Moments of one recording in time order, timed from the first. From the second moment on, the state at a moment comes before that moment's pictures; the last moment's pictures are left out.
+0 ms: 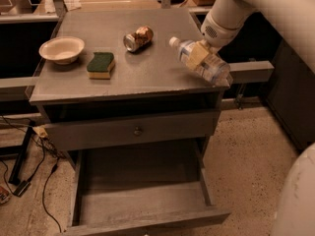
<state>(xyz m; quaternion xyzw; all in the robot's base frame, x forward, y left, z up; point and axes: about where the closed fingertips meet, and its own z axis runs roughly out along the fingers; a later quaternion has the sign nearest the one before) 0.681 -0.148 0.892 -0.35 0.91 0.01 0.20</state>
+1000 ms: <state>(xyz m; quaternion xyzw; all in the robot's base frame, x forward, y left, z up) 0.578 -0.162 0.909 -0.38 0.91 0.03 0.19</state>
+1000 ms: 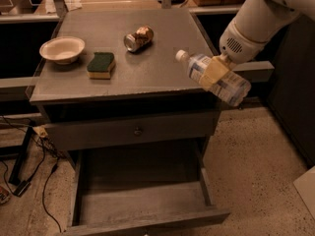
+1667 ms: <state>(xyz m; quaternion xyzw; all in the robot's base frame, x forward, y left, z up) 0.557 -0.126 0.883 -0.42 0.88 0.05 0.19</state>
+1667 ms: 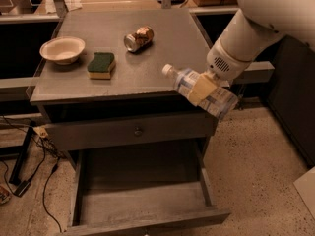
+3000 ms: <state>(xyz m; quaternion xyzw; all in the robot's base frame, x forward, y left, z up) 0.527 -0.088 0.832 -0.46 0.86 0.09 0.17</state>
